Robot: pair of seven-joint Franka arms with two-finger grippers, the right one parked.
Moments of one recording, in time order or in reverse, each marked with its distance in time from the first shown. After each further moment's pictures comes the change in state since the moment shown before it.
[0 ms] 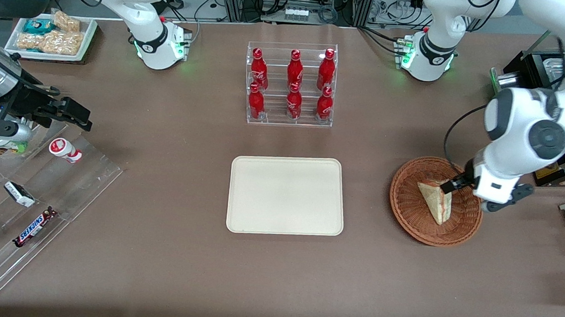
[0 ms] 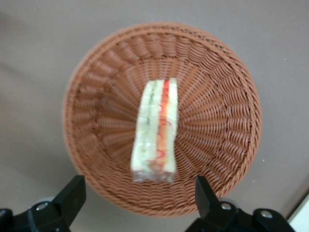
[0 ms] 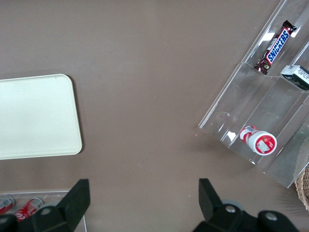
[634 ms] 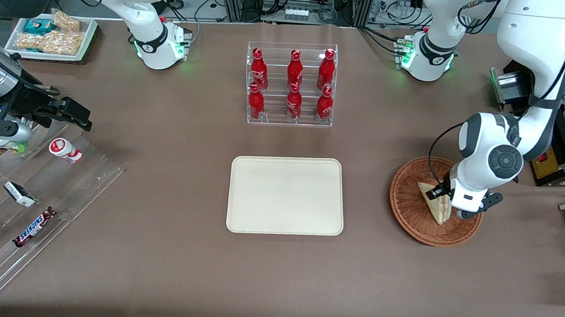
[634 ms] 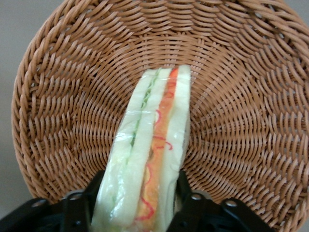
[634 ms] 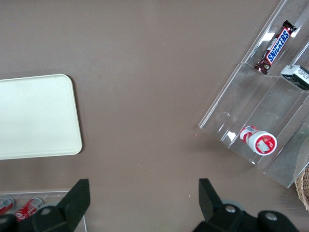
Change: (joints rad) arm 0.001 0.151 0.010 -0.042 0.000 0.160 0.005
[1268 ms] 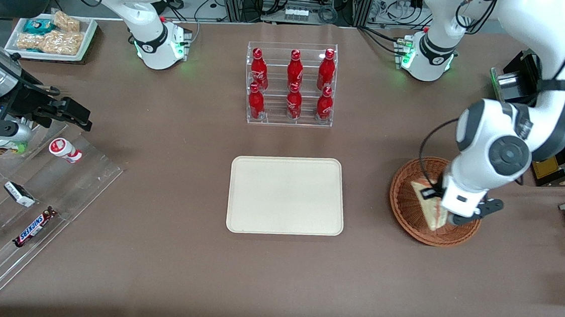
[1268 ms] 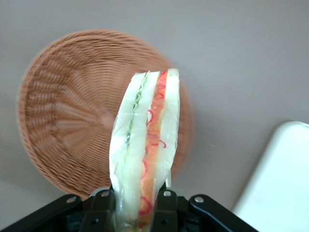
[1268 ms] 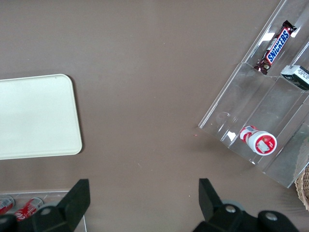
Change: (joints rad) arm -0.165 -0.055 -0.020 0.324 -0.003 -0.336 -0.025
